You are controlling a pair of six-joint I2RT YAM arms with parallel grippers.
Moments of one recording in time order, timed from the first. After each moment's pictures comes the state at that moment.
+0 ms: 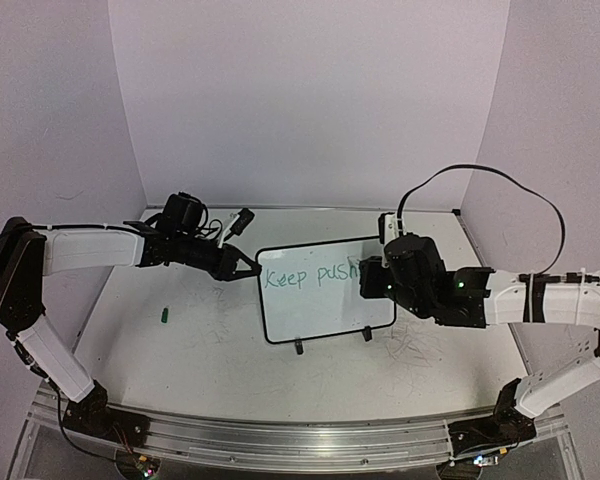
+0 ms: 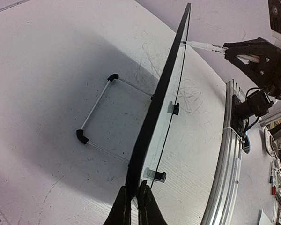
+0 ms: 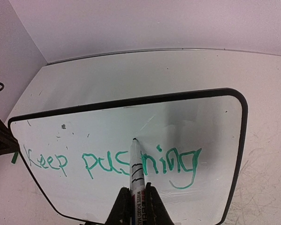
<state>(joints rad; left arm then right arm) -0.56 1.60 1.04 -0.11 0.69 -0.08 0.97 1.35 0.87 -0.04 0.54 0.56</state>
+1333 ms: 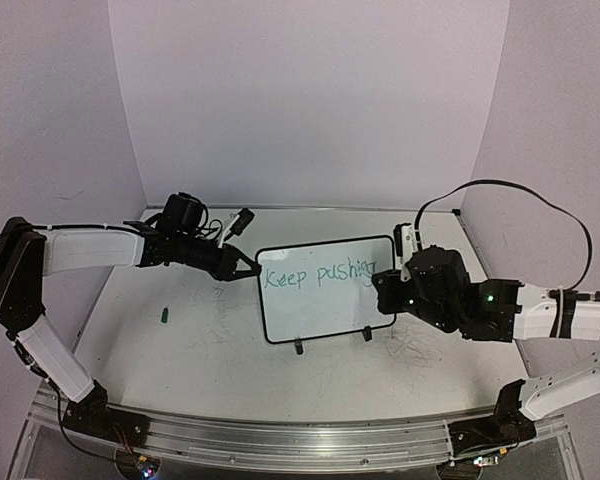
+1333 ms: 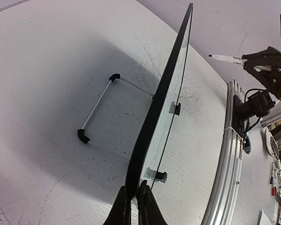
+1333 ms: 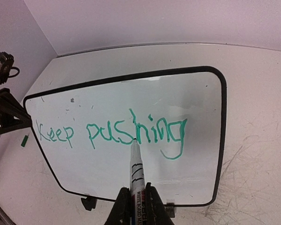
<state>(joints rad) -0.56 1.60 1.04 -0.12 0.69 -0.08 1.01 1.16 0.77 -0.13 0.50 0.56</state>
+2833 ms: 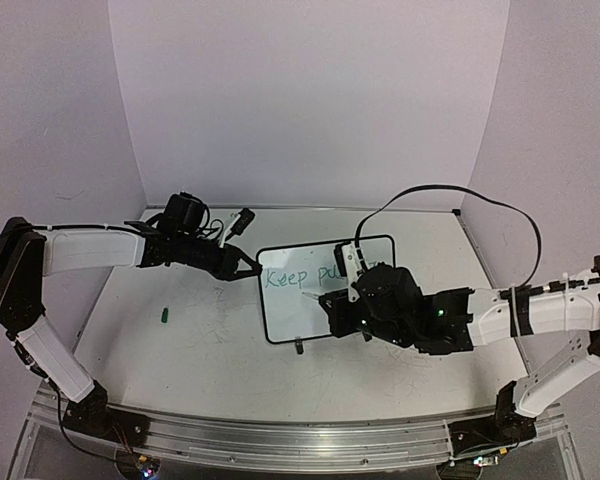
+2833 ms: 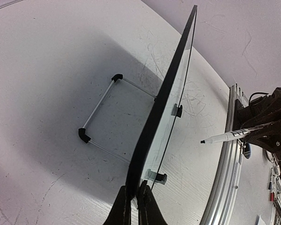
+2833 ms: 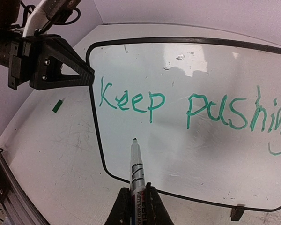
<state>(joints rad) -0.57 1.60 1.04 -0.12 0.66 -0.12 1.17 1.43 0.86 0.04 0.42 0.53</state>
